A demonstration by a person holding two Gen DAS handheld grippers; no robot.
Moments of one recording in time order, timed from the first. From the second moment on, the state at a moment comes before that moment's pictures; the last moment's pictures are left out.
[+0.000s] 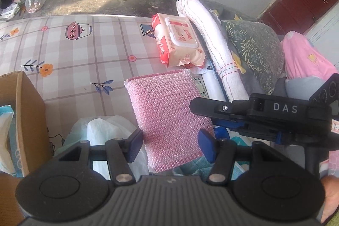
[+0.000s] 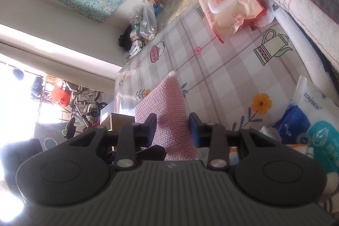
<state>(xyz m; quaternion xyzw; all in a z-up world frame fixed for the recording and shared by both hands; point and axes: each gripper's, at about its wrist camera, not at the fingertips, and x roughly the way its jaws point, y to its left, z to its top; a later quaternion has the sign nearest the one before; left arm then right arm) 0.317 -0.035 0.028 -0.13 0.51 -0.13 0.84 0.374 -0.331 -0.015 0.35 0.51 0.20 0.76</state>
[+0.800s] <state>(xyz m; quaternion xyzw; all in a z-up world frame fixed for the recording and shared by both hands) 0.174 0.223 0.058 -0.20 0.46 0.05 0.87 0.279 -0.029 0.051 0.24 0.54 0.38 0.71</state>
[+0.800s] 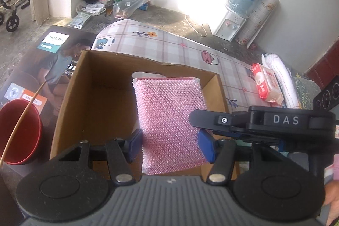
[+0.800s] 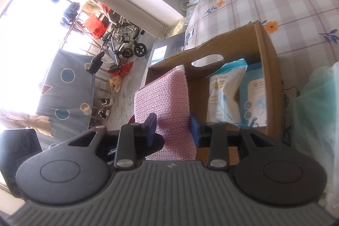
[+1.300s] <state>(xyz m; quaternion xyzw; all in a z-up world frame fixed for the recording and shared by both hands) 0.239 0.281 -0.011 -0.15 0.52 0.10 0.84 0.328 0.073 -0.030 0.24 0.60 0.32 0.69</state>
